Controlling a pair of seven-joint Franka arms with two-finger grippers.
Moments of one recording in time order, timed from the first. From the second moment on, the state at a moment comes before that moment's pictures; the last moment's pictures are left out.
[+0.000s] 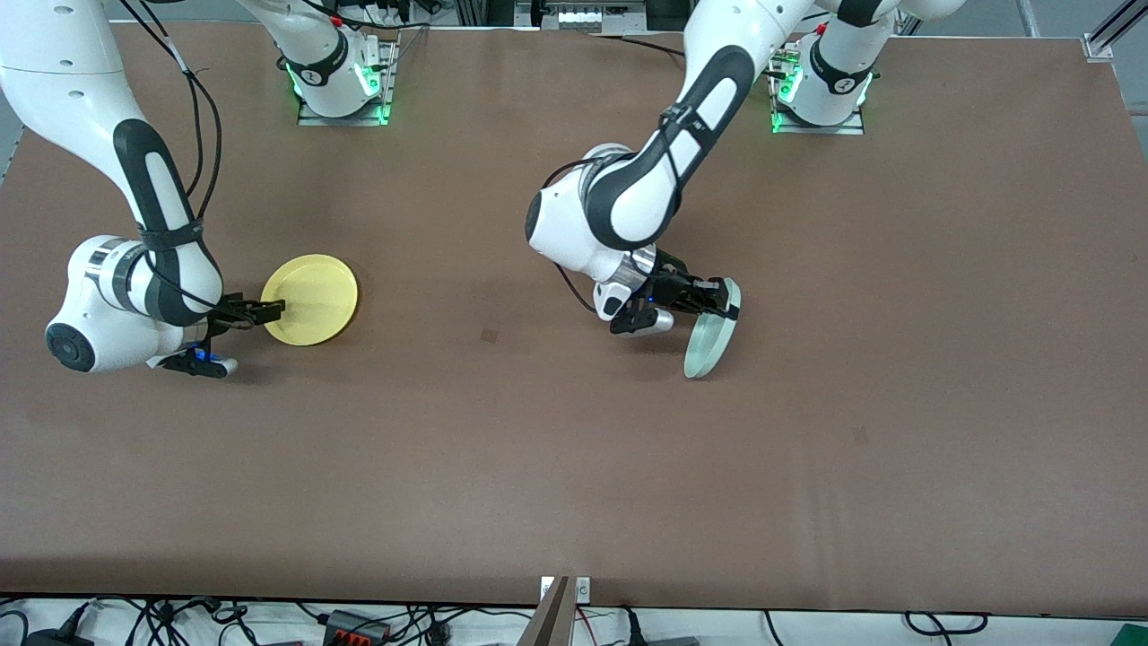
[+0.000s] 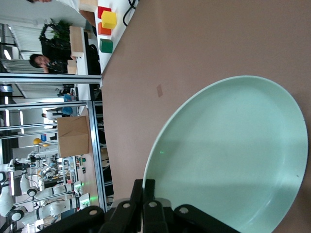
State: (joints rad) left arm -0.81 0.80 -0.01 -1.34 0.85 1.43 -0.77; right arm -0.07 0.62 -0.09 -1.78 0.11 1.84 -0.05
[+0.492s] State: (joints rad) left arm -0.88 0.85 0.00 -1.32 0.88 1.38 -0.92; right arm -0.08 0.65 -0.09 -1.80 0.11 1.84 -0.05
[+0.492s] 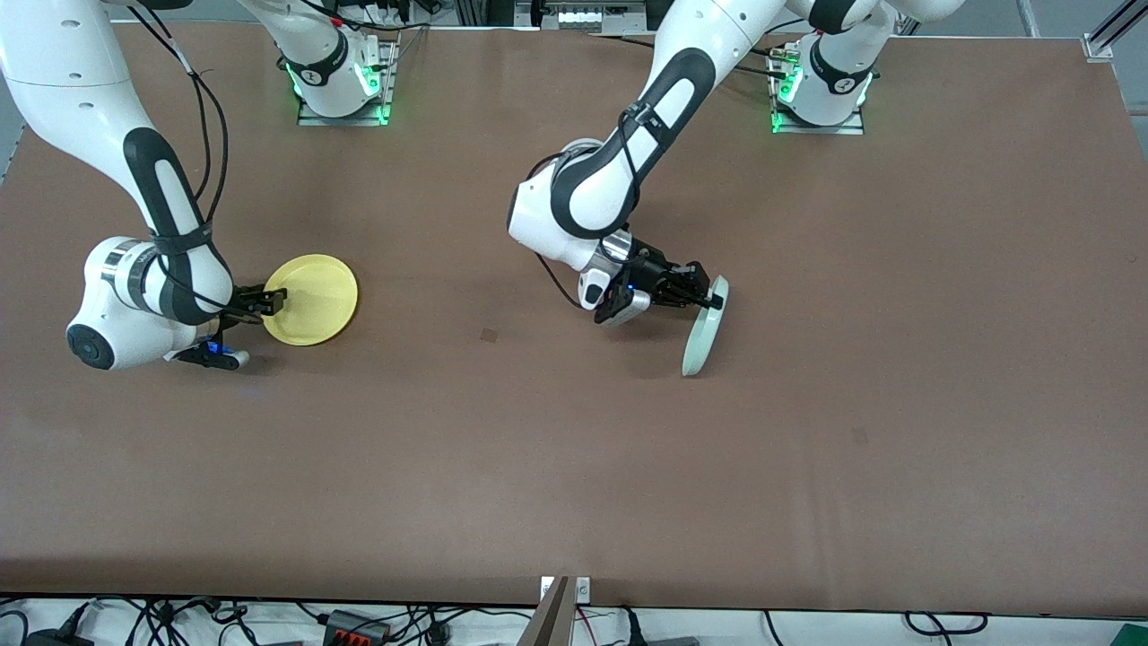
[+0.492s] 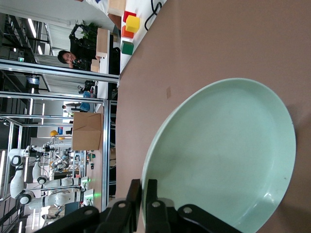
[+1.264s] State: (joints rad) left arm -0.84 0.85 0.00 -1.17 0.39 1.79 -0.95; right arm -0.09 0.60 -0.09 -1.57 0.12 1.49 -0.08
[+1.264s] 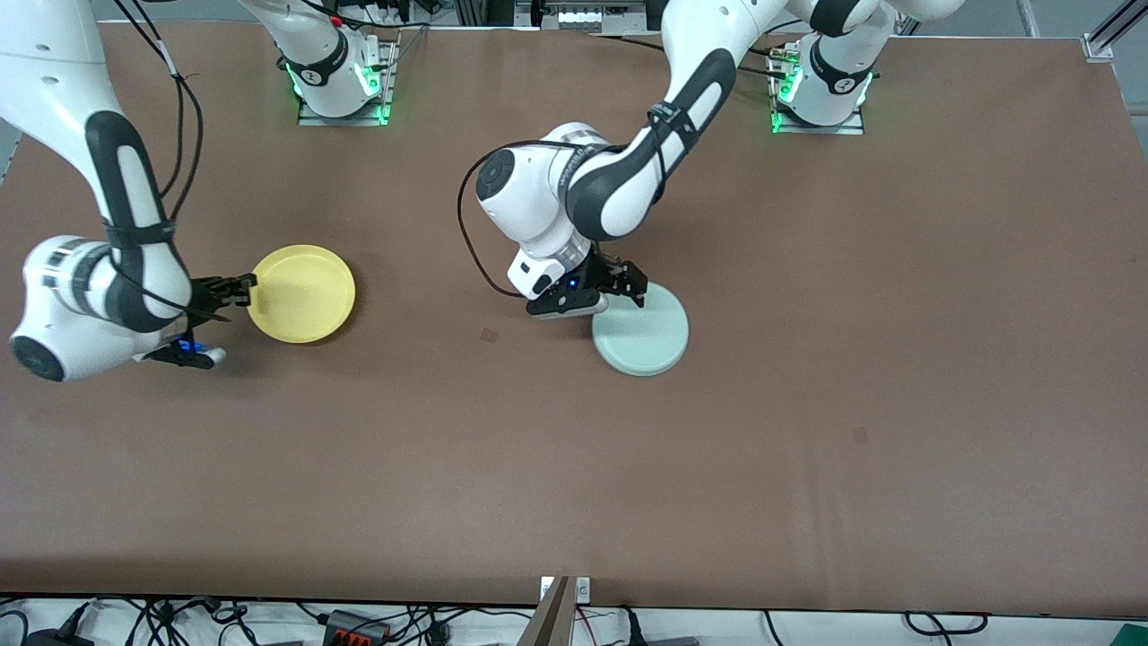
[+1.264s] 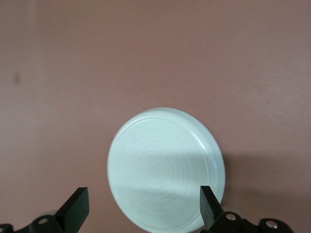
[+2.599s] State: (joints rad) left arm -0.28 0.57 0.00 -1.13 0.15 1.52 -0.19; right arm 0.44 0.75 -0.06 -1.35 0.60 1.80 0.51
